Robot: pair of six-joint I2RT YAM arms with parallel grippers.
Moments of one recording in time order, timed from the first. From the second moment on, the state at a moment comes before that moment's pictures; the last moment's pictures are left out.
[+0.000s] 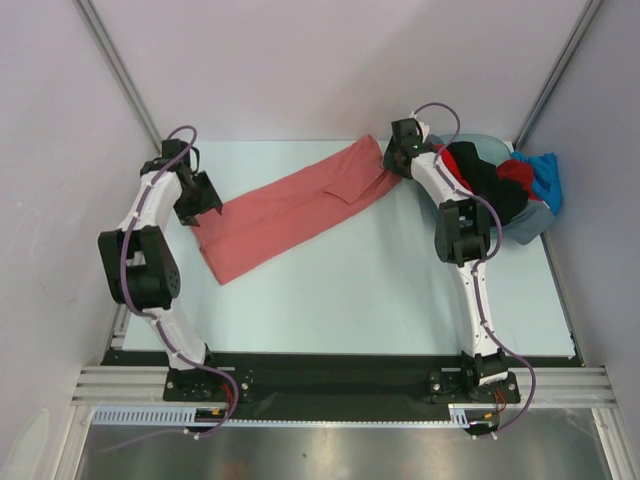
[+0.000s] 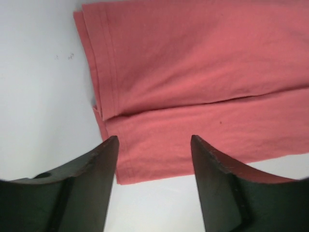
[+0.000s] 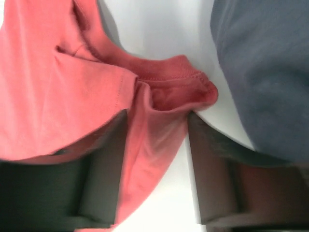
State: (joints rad) left arm 0.11 1.81 1.52 -0.86 0.00 -0.41; right arm 0.24 2.55 2.29 -0.52 0.22 0.55
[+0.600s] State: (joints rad) left arm 0.23 2.16 1.86 -0.98 -0.05 -0.33; right arm 0.36 2.03 1.70 -0.71 0.05 0.61
